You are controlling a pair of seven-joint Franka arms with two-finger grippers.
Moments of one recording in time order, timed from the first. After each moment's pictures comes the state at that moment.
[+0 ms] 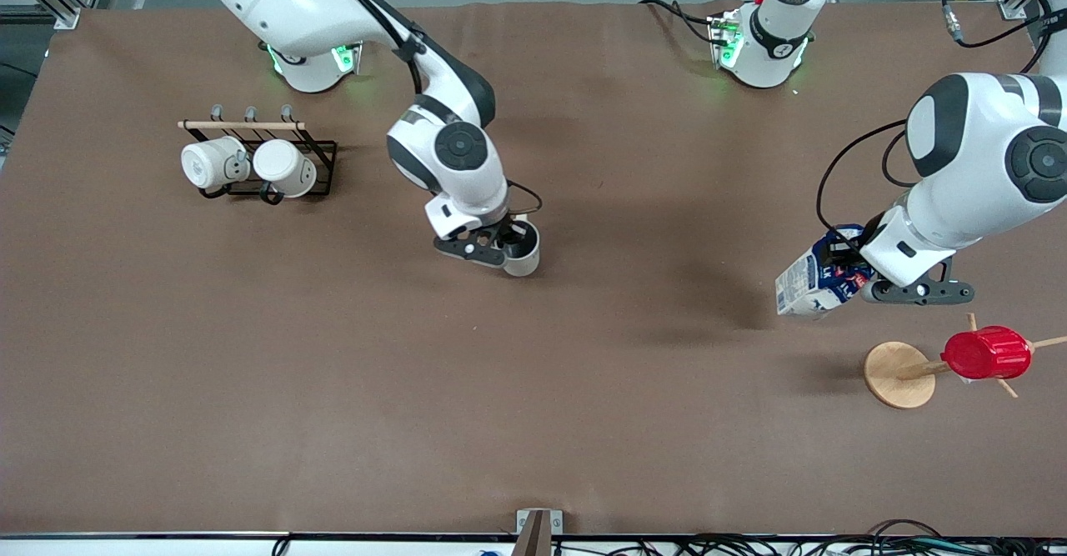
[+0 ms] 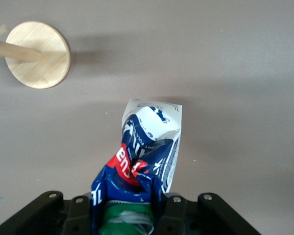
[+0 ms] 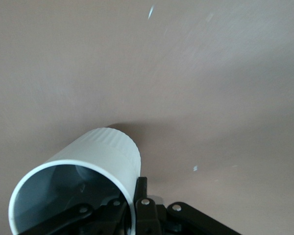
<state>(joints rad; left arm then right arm) -0.05 0.19 -0.07 -1.82 0.02 1.96 -0.07 0.32 0.63 0.48 -1.77 -0.32 2.35 1.22</state>
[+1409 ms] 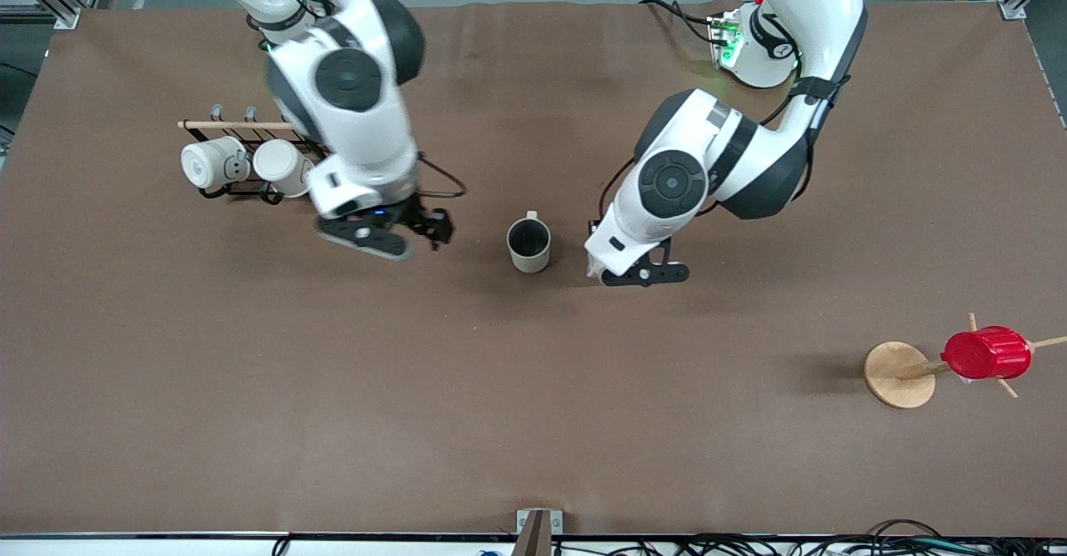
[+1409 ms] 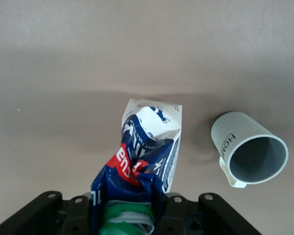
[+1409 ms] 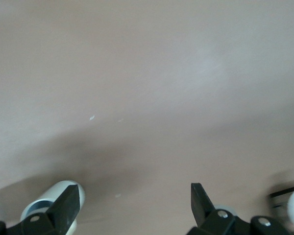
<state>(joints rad) -0.49 0.51 -0.16 -1.50 -0.07 1.81 -0.65 0.06 0.24 0.47 -1.70 -0.20 1.93 0.86</state>
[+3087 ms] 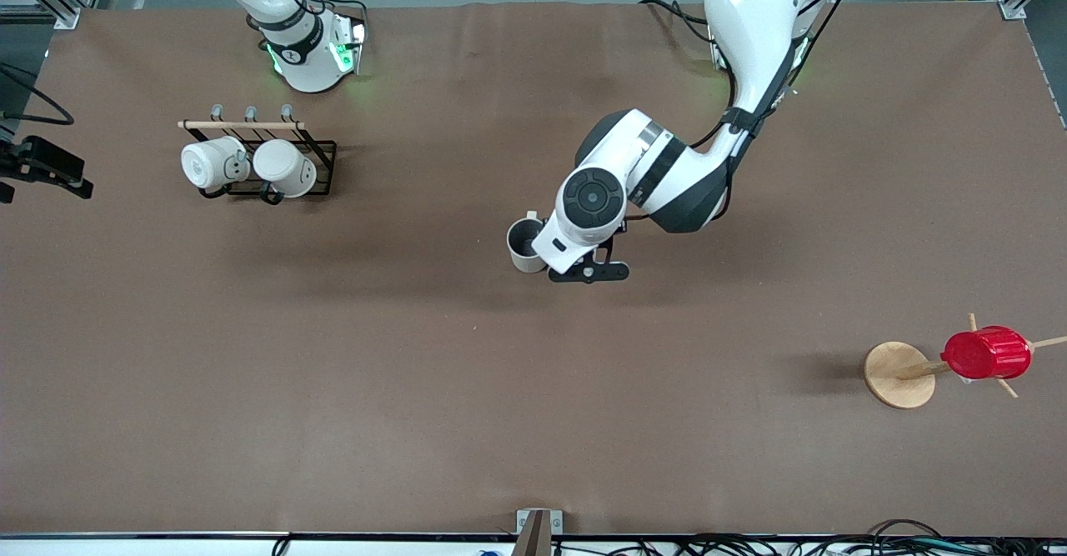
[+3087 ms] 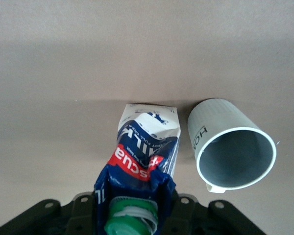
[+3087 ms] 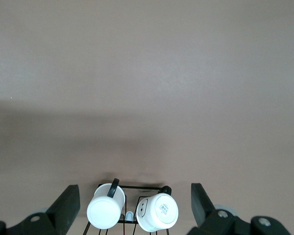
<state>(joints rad) -0.58 0.65 -0.15 -1.38 -0.07 1.80 -0.70 0.05 0.04 -0.15 -1.51 -0.02 1.55 -0.17</state>
